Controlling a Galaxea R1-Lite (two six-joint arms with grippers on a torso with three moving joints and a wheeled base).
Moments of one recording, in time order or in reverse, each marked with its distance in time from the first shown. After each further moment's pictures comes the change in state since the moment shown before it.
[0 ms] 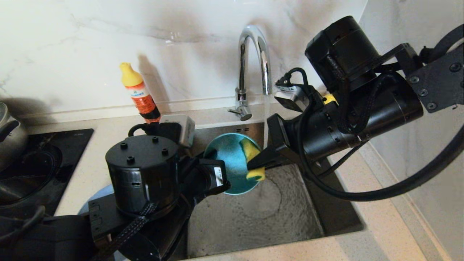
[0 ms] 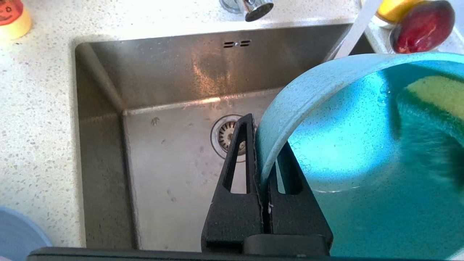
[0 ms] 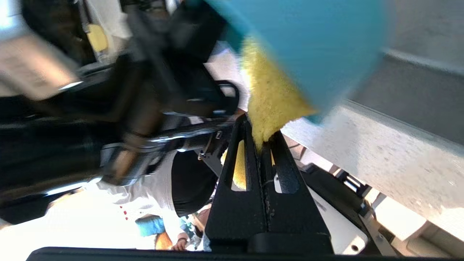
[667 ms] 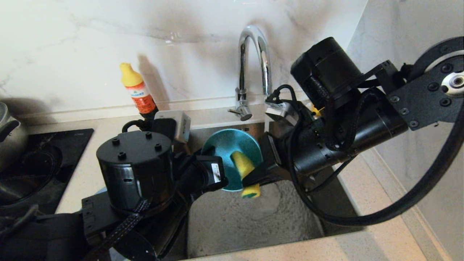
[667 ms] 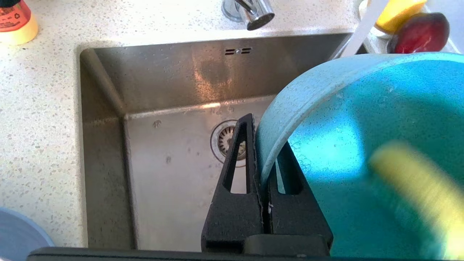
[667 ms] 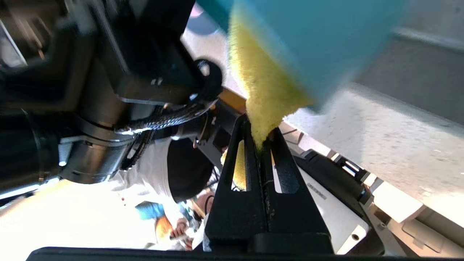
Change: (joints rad) left arm 0.006 -0.014 -0.007 0.001 0.000 -0.003; right arm 0.041 0.021 0.041 -0.006 0.003 0.000
